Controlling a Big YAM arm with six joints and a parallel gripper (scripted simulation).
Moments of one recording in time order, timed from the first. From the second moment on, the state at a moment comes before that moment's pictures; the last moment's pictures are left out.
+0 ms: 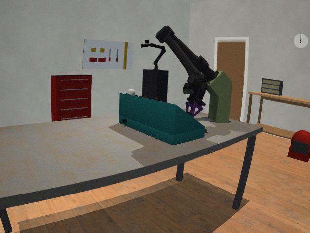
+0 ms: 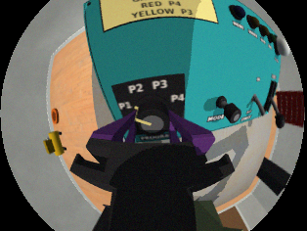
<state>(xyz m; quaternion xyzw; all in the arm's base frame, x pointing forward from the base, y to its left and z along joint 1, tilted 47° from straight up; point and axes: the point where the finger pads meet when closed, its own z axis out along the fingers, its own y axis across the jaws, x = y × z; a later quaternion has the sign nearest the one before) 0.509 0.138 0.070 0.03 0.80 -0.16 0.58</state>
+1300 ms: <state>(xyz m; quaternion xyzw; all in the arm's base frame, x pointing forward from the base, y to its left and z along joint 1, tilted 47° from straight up) 0.509 0.137 0.070 0.29 0.74 0.03 0.60</state>
